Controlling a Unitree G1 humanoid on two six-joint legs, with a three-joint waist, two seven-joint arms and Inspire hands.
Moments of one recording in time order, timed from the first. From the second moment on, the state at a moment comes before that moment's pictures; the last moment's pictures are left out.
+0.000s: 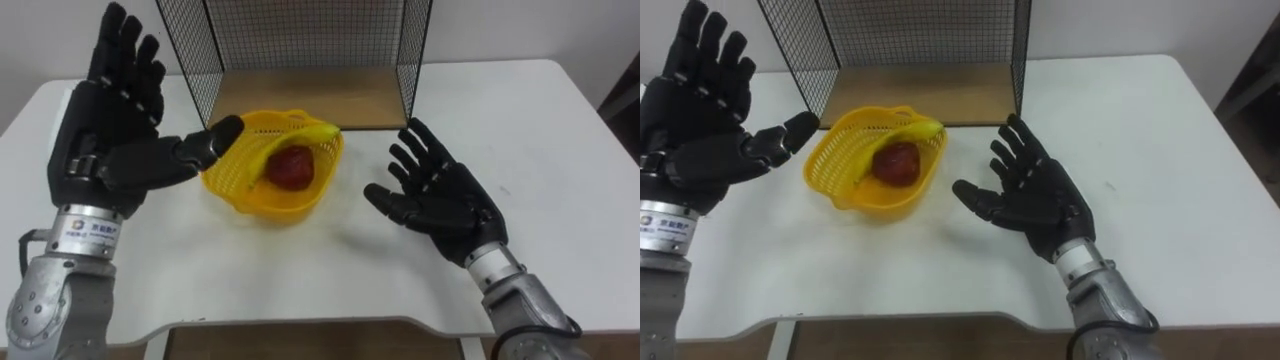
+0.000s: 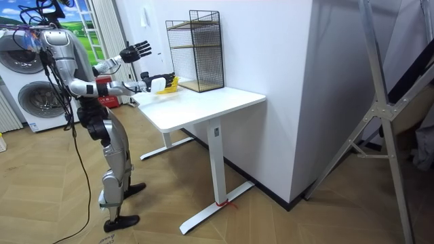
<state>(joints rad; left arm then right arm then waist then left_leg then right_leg) 0.11 0.18 0.19 -0.24 -0.52 -0.04 -0.22 0.07 -0.20 -0.03 0.11 0.62 0.02 0.34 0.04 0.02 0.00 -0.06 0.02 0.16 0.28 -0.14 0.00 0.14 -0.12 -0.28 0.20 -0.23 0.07</state>
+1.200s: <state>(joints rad) 0.03 0.18 0.11 0.17 -0.58 -0.01 -0.19 0.08 -0.20 0.00 0.16 0.57 0.02 0.35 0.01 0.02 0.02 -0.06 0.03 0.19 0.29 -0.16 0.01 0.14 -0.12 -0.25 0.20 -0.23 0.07</state>
